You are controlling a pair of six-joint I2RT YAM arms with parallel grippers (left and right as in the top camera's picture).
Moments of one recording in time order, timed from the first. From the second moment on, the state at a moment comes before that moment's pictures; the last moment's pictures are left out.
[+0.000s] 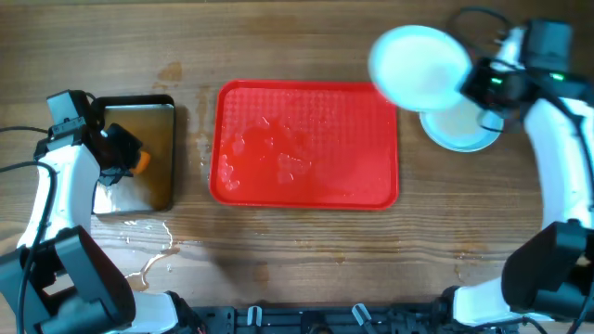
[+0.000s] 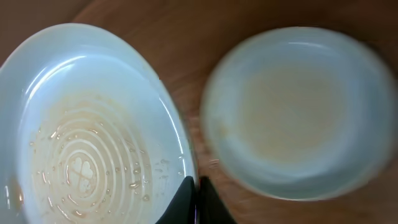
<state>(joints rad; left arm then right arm) 0.37 1.61 1.06 -0.68 0.08 -0.54 -0.23 1.66 1.41 -0.78 -0.24 0.38</state>
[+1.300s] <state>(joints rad) 0.33 1.61 1.05 -0.56 0.58 -0.34 0.30 1.73 1.26 -0.66 -0.47 0.31</state>
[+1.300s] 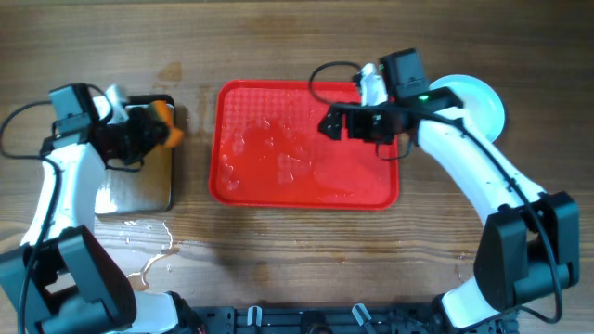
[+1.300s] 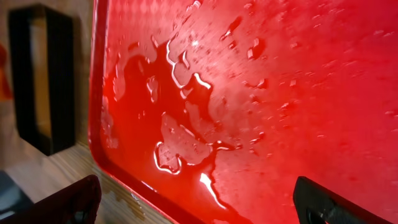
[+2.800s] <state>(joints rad) 0.39 1.09 1.05 -0.71 0.20 -0.47 0.39 1.39 1.25 -0.80 -0.40 0.44</state>
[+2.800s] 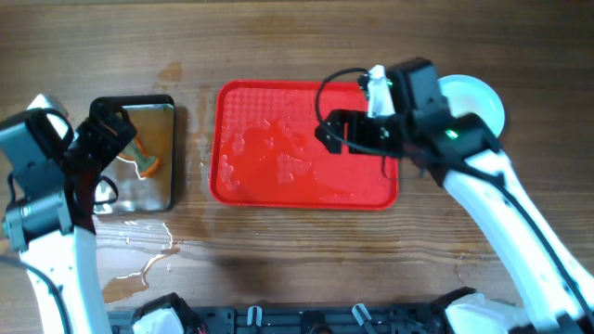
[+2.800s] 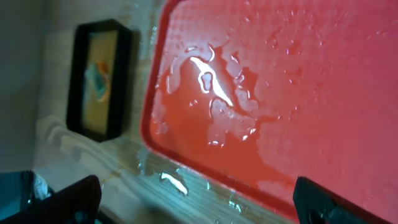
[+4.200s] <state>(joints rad) 0.39 1.06 1.05 -0.87 0.26 -0.47 0.55 1.09 1.25 -1.11 0.16 0.41</state>
